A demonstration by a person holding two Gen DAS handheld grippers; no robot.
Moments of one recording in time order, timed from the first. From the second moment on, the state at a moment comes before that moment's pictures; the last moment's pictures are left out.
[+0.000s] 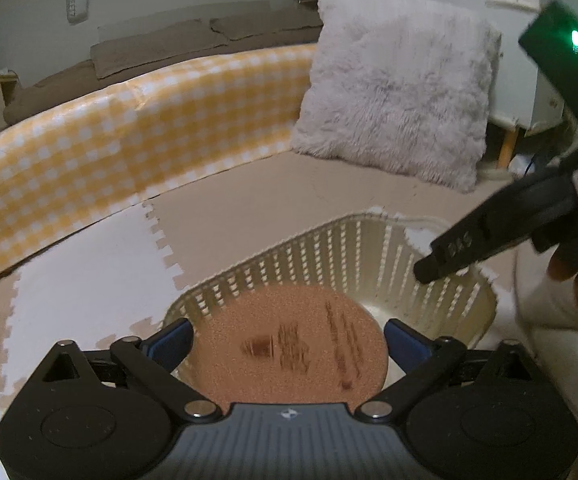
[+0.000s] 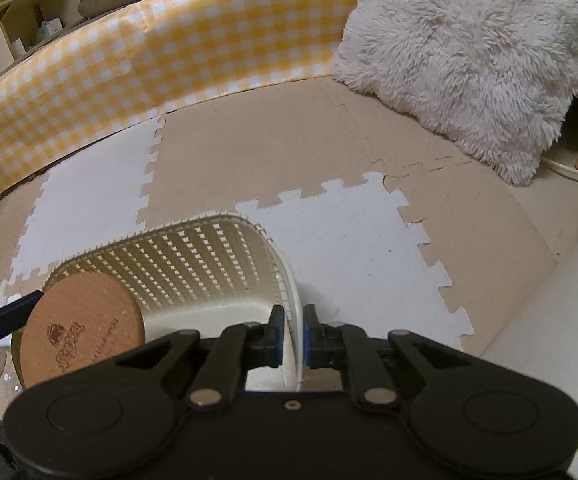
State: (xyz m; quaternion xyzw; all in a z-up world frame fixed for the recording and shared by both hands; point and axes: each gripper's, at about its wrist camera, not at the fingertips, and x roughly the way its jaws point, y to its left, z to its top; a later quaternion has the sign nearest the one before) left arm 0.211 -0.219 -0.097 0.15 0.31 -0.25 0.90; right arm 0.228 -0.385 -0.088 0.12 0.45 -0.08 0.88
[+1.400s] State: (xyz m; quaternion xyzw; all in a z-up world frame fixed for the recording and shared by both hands) left arm 0.136 -0.169 -0.058 0.07 0.34 -0.27 0.90; right arm 0.227 -0.379 -0.088 0.10 0.45 -0.08 0.88
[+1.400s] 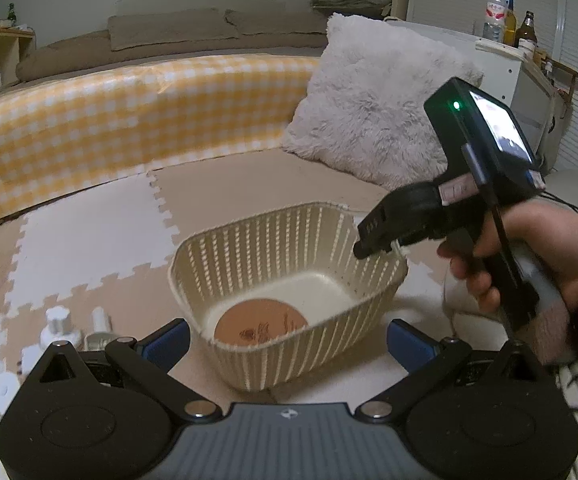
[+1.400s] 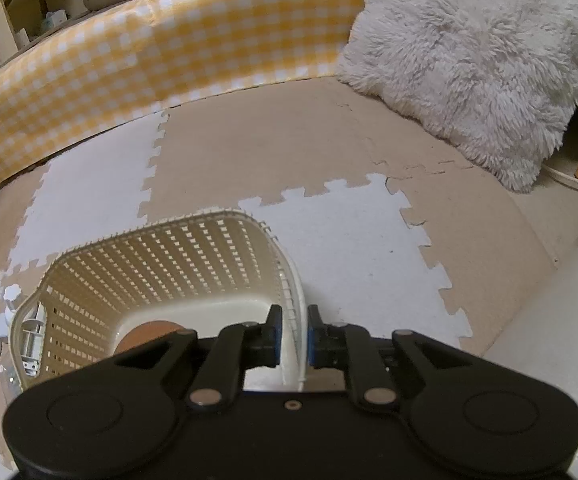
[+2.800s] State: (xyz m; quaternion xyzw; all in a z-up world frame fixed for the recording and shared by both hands) left arm 0.165 -0.057 -0.161 0.03 0.48 -0.12 0.87; right arm 0.225 -0.378 -0.084 0.09 0.44 -0.09 0.89
